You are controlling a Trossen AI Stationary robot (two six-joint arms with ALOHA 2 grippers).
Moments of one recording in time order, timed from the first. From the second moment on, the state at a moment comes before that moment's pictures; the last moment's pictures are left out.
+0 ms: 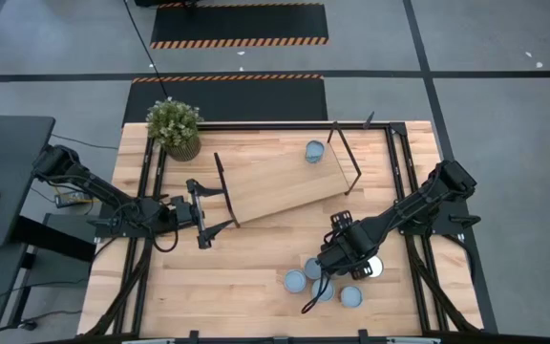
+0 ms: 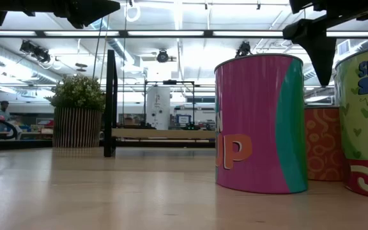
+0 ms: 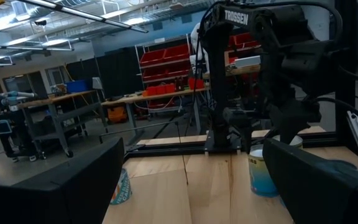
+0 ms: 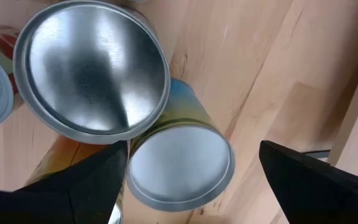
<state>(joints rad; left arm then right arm) -0.47 0.99 0.30 0.90 -0.71 0.27 0.51 1.73 1.36 -1.31 0.13 0.23</state>
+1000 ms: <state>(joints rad) -0.47 0.99 0.30 0.90 -0.71 0.27 0.52 1.73 1.35 -1.31 0.14 0.27</state>
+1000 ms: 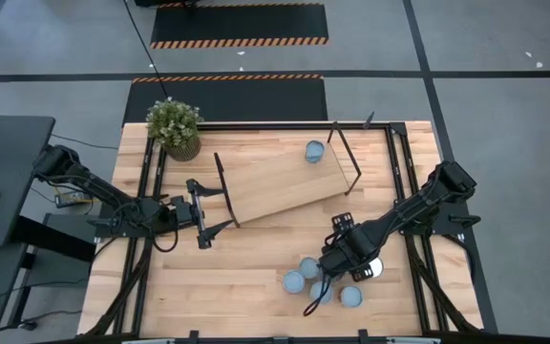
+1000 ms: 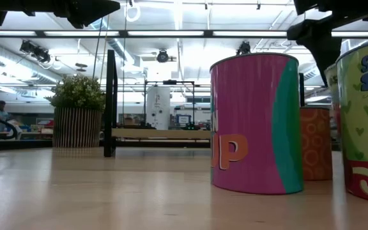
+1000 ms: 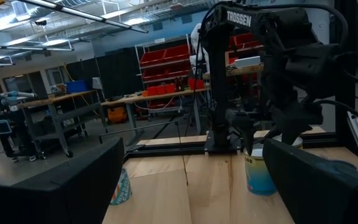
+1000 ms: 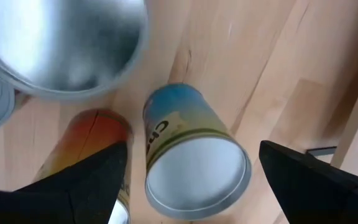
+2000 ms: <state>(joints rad) -0.47 0.99 0.30 0.91 -0.71 0.26 0.60 1.85 1.33 -1.11 0.10 0.29</state>
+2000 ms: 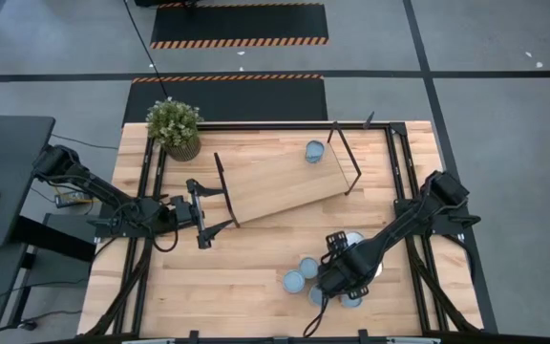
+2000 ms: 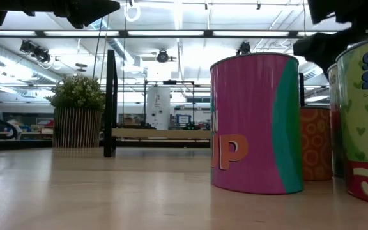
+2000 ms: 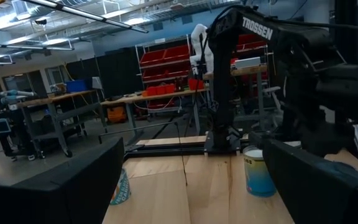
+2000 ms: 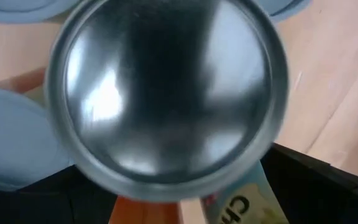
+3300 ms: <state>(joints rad) -0.47 0.99 0.30 0.90 -0.71 0.26 0.53 1.85 1.50 -1.13 0.03 0.26</state>
